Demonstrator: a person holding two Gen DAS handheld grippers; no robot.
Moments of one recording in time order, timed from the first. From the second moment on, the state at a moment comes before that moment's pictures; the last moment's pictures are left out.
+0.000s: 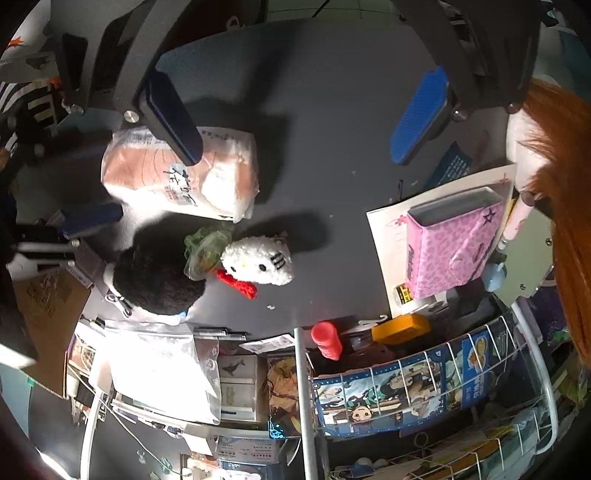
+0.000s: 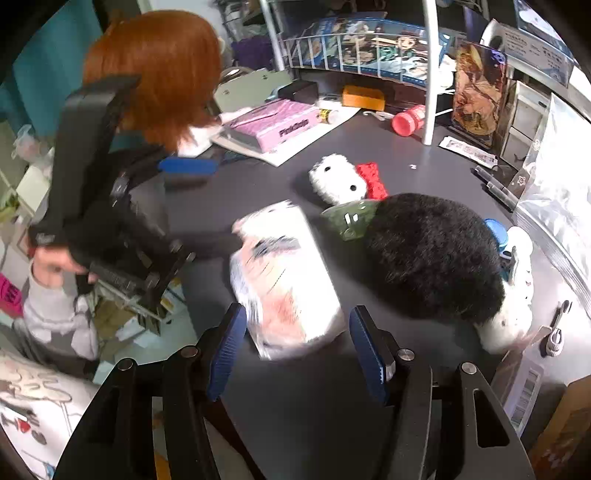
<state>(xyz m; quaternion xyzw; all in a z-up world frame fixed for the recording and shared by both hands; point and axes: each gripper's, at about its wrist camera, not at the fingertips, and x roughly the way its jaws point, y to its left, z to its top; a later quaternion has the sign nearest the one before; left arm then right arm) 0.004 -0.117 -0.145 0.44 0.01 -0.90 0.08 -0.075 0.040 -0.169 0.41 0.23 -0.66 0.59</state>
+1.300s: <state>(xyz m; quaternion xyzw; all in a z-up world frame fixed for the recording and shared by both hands) -0.005 -0.082 -0.065 0.37 0.06 -0.92 -0.09 -0.042 0.038 -0.115 0.31 0.26 -0.72 0.57</state>
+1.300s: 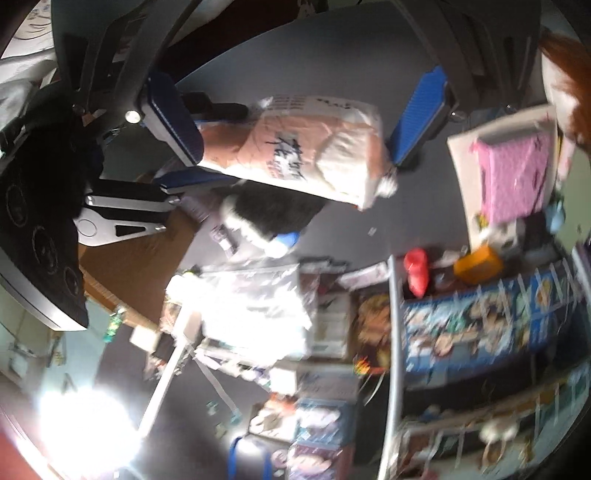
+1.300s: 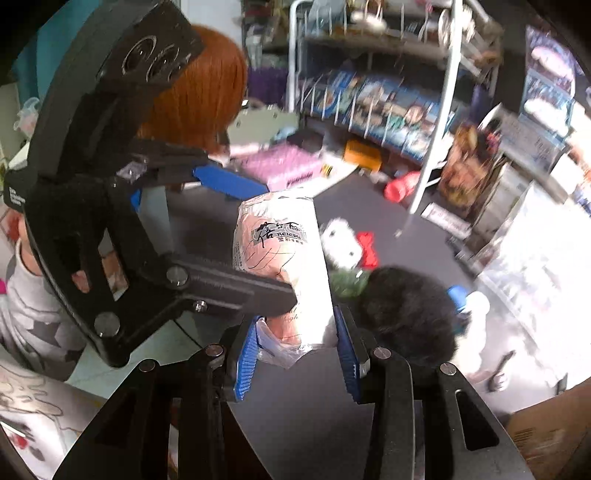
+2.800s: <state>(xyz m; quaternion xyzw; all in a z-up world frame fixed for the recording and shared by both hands) -0.171 0.154 0.035 0.40 -0.09 -0.88 -0.26 -0.158 0.254 -0.019 0.35 0.16 -0.86 0.35</state>
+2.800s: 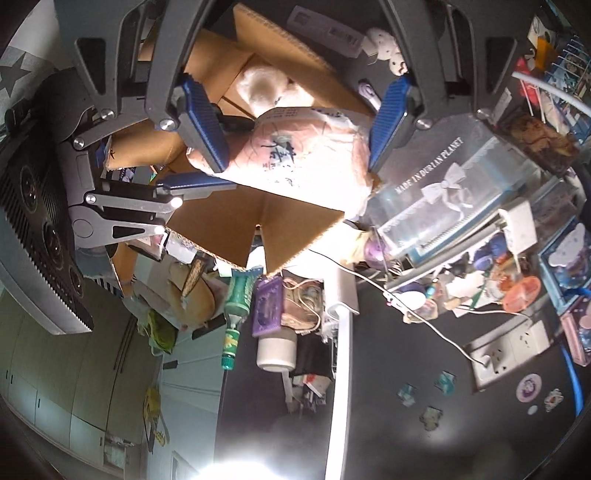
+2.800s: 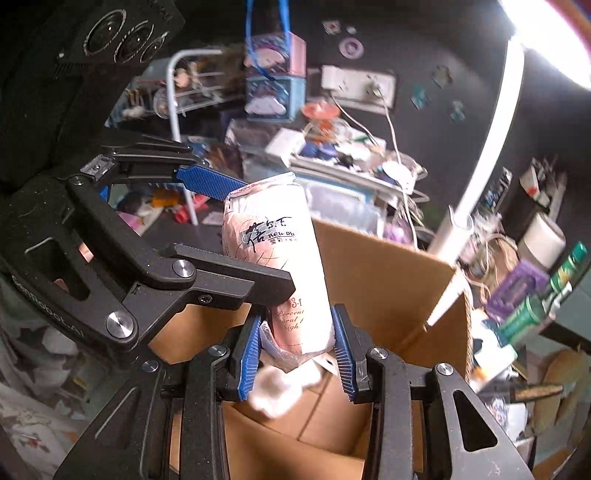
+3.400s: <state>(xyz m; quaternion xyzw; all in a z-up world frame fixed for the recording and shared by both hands) -0.158 0.112 0.051 0.37 -0.06 -0.89 -0.24 -0.162 0.264 -0.028 0.36 0.19 -0.86 0.31</state>
